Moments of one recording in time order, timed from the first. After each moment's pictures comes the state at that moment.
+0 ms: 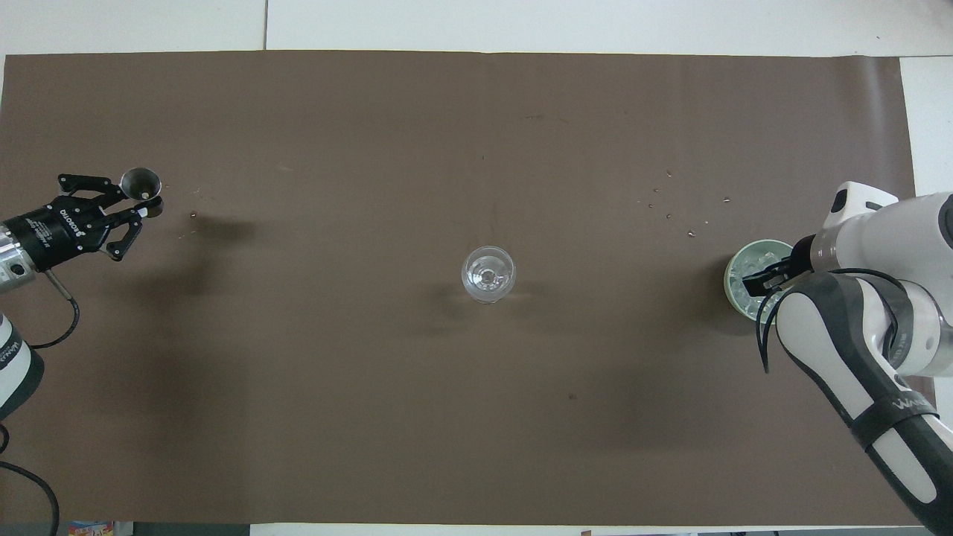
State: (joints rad) left arm 0.87 0.24 -0.61 -2.13 -1.23 2.33 -0.73; right arm -0.05 0.03 -0.03 -2.26 -0.01 2.28 -0.51
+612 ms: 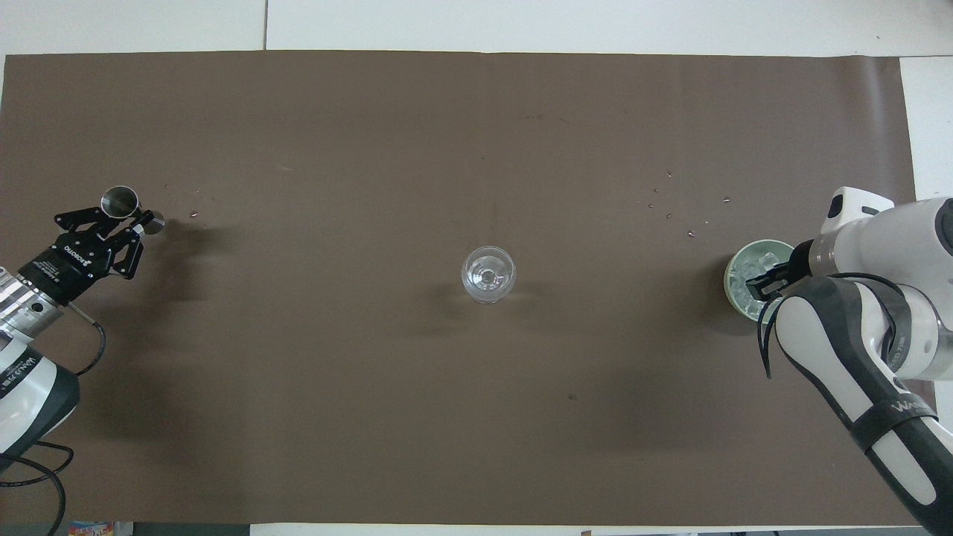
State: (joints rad) left arm 0.94 0.27 -0.61 -2.26 -1.68 2.31 -0.54; right arm -0.06 0.03 -0.04 -2.27 -0.01 2.28 -0.55
